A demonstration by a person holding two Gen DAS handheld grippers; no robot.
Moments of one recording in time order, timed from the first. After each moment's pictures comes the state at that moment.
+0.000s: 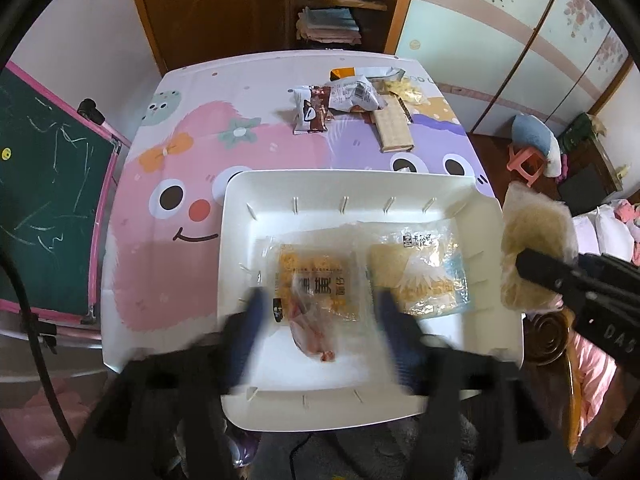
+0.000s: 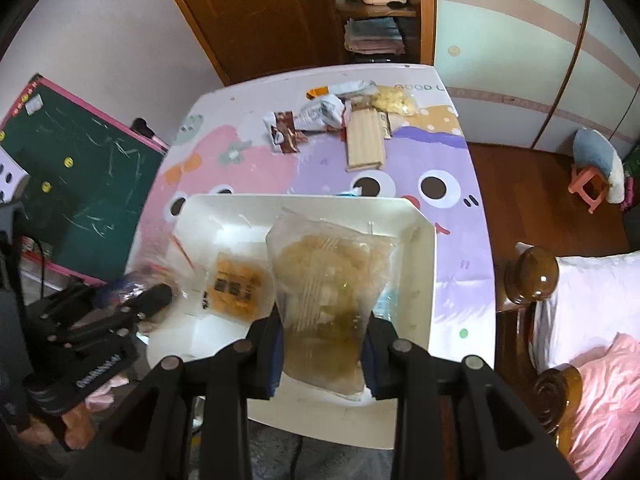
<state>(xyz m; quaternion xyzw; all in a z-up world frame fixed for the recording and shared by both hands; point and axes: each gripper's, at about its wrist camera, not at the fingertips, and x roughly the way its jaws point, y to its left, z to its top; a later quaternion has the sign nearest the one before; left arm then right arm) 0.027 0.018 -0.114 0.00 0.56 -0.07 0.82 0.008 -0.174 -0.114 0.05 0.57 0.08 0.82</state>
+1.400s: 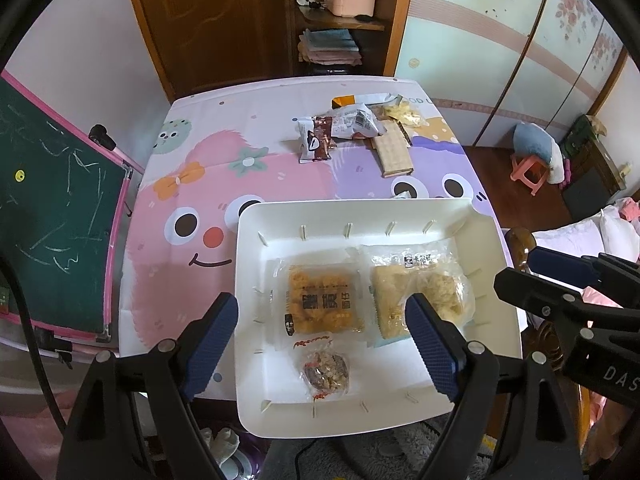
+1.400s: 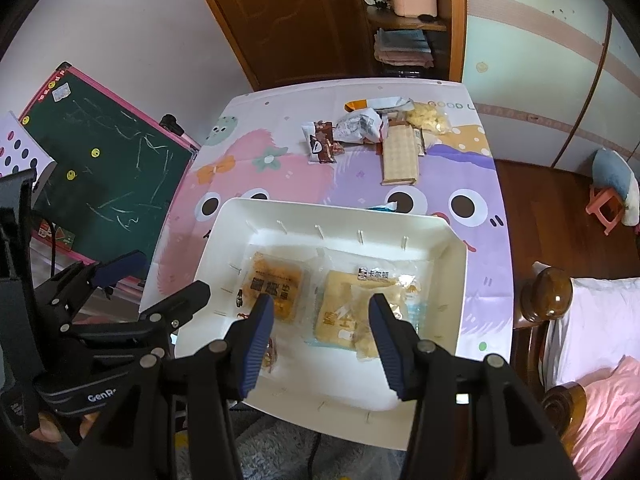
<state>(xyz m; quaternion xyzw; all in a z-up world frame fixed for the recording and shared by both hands) 0.027 0.019 -0.089 0.02 0.54 -0.07 0.84 0.004 -0.154 -0.092 0.06 0.55 0.12 0.83</state>
